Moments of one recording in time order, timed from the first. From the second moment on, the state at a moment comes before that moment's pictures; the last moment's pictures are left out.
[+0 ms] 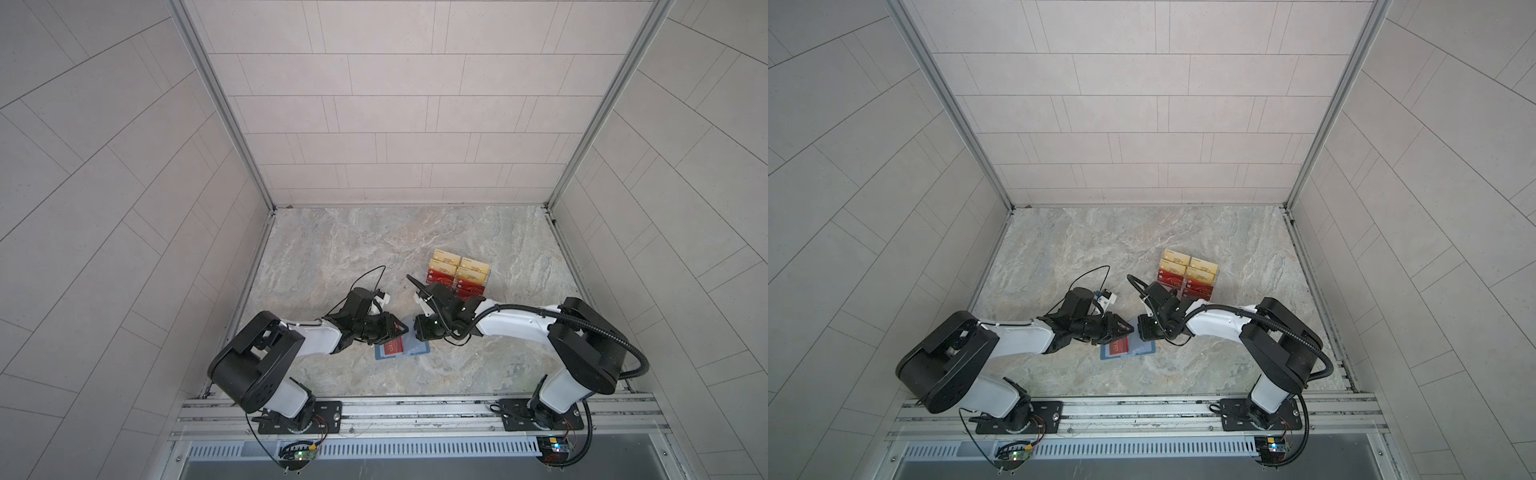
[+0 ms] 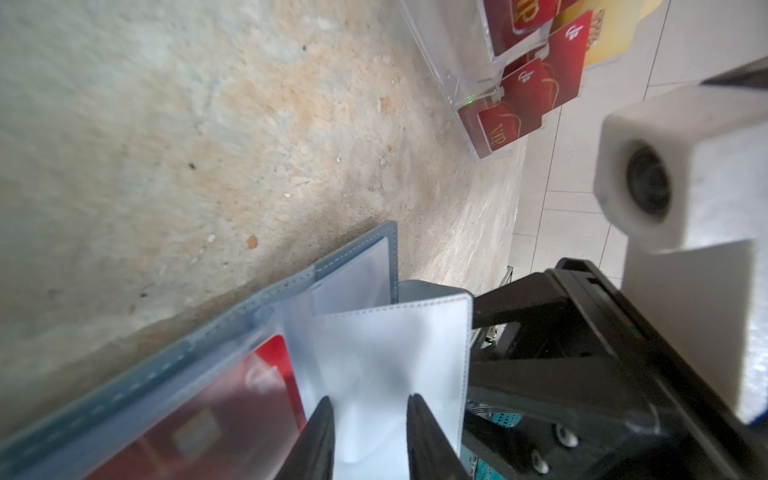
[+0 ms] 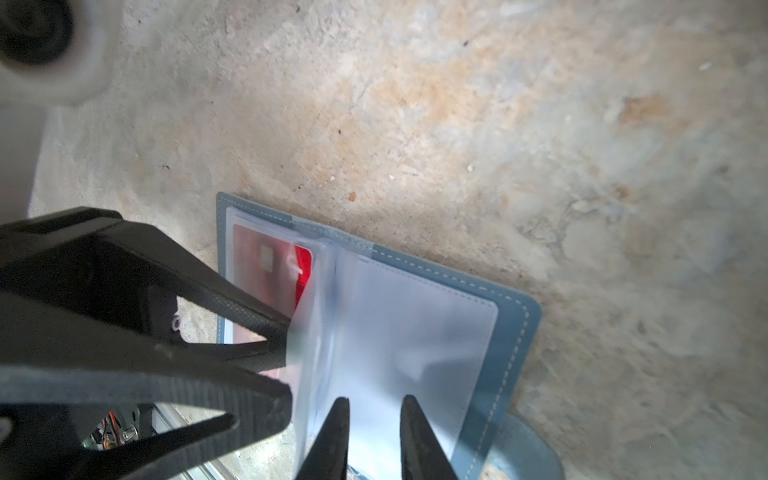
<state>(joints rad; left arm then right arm) -0.58 1.48 0.42 0.29 0.66 -0.89 0.82 1.62 0.85 -0.24 -0.27 0.69</state>
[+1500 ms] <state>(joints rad) -0.59 1.12 0.44 -0.25 0.50 -0.73 0.88 1.67 0.87 -0.04 -0.32 0.83</state>
